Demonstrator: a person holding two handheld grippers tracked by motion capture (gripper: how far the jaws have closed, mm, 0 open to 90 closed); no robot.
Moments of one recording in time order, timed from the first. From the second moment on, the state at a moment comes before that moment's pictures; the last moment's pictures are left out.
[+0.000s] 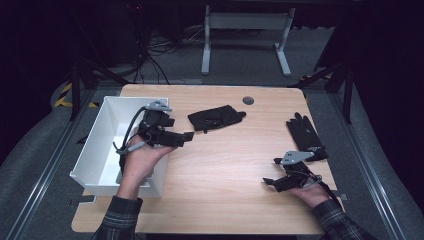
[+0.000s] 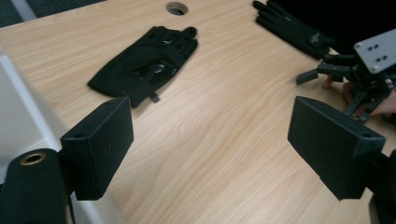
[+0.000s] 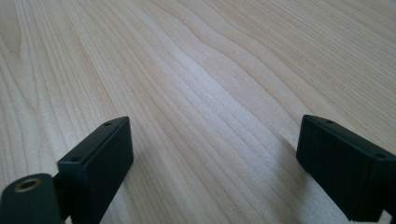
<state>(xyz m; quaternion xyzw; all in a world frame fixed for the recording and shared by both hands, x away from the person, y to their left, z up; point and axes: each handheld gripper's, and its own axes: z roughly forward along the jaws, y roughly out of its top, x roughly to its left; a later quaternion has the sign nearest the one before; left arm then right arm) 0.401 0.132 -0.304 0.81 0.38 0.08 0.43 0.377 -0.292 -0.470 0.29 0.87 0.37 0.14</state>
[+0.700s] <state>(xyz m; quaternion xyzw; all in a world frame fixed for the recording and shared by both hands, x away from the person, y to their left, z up) 0.380 0.051 -0.364 0.86 0.31 0.07 0.40 0.378 -0.295 -0.469 0.28 0.88 0.37 0.13</state>
